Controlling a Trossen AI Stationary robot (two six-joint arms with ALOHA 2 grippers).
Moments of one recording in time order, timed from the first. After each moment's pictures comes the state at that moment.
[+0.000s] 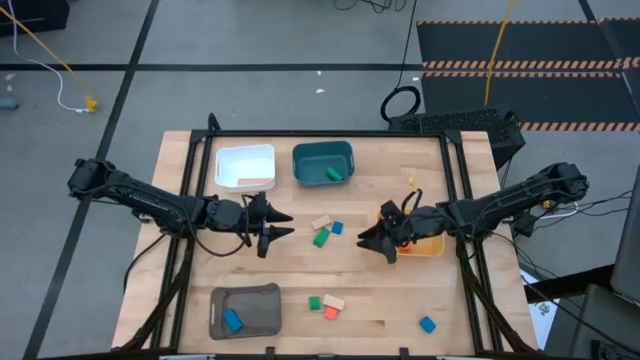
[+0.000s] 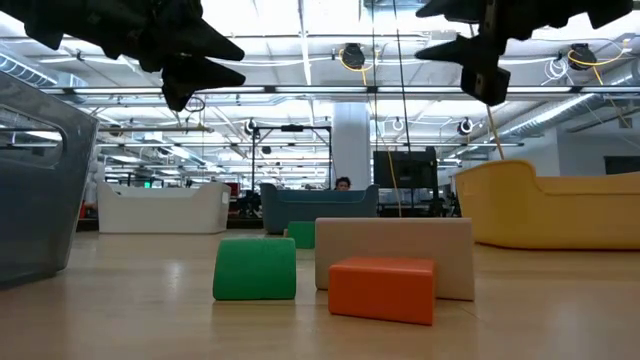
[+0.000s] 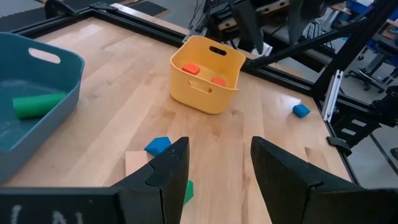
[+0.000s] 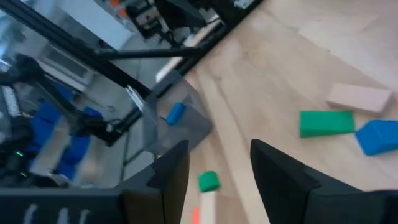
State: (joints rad) left arm -0.21 1.11 0.50 0.31 -0.23 -0.40; right arm 0.25 1.11 0.58 0.19 0.10 0.89
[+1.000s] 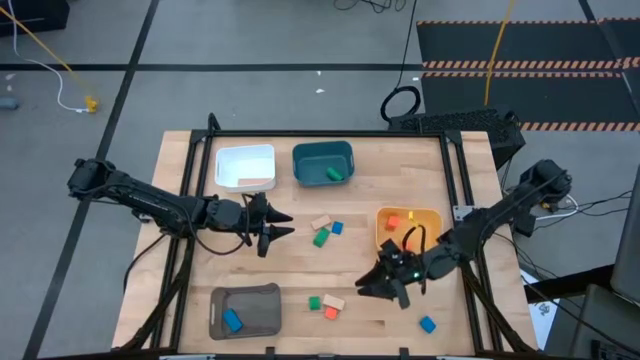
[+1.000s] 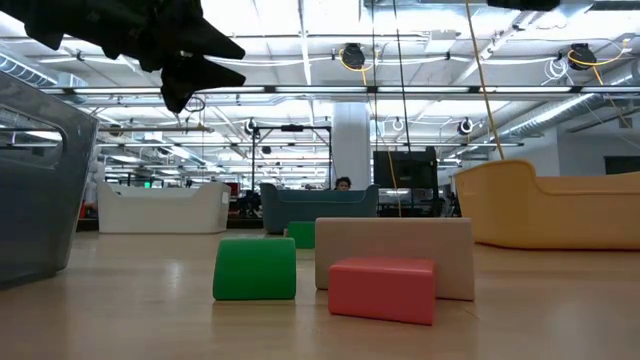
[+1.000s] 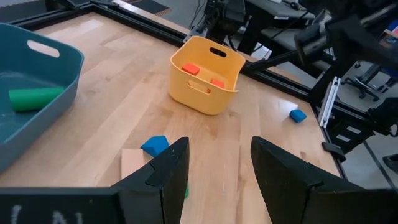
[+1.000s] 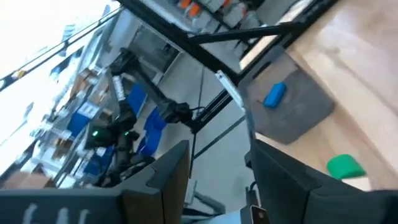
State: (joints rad) left arm -0.21 1.11 0.50 0.32 -0.23 -0.45; right arm 0.60 1.30 0.72 0.45 0.27 1.04
